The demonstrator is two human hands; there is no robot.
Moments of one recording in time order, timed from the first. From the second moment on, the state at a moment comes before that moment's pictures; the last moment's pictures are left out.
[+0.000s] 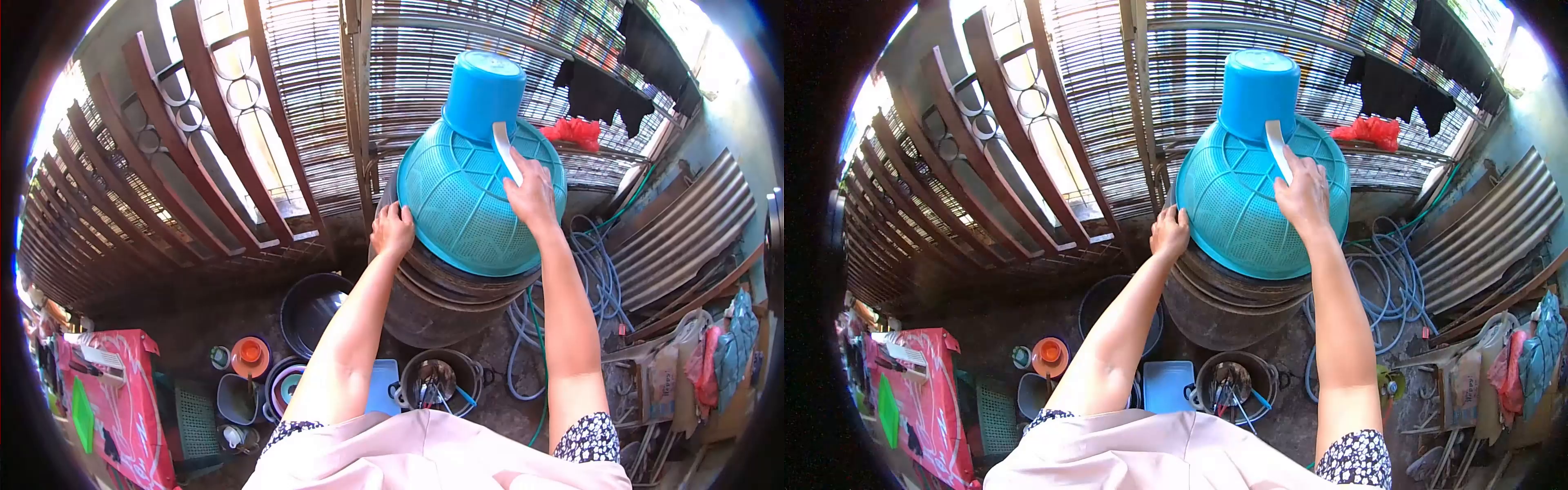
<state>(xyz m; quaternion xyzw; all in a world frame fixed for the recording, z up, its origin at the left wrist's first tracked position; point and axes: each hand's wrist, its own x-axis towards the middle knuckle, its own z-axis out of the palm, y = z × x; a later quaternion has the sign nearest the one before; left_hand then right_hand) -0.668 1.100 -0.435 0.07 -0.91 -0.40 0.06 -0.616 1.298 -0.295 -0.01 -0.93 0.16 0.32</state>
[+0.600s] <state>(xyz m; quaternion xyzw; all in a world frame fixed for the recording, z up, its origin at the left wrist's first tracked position) -0.637 1.072 -0.466 -0.03 -0.94 -0.31 0.10 -0.622 1.282 -0.321 0.00 -0.94 0.13 0.32</state>
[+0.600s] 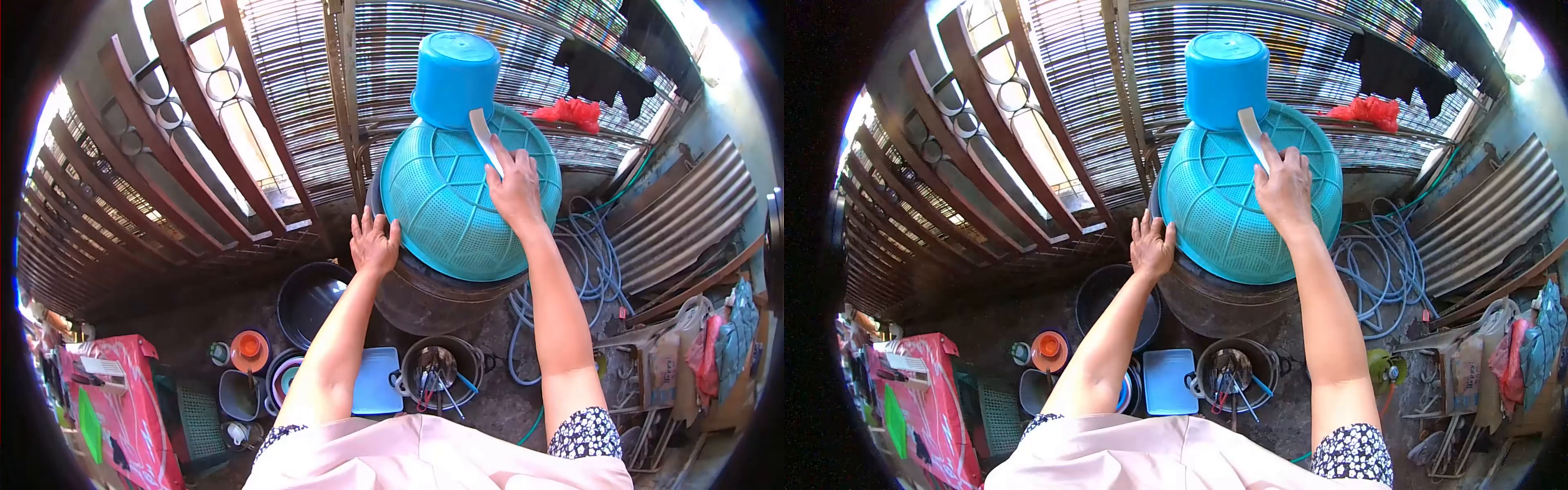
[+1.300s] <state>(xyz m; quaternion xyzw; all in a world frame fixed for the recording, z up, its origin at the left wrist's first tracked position) -0.698 1.116 -0.324 -0.13 -0.94 -0.30 0.08 -0.707 1.336 -0.334 0.02 -0.94 0.17 0.31</state>
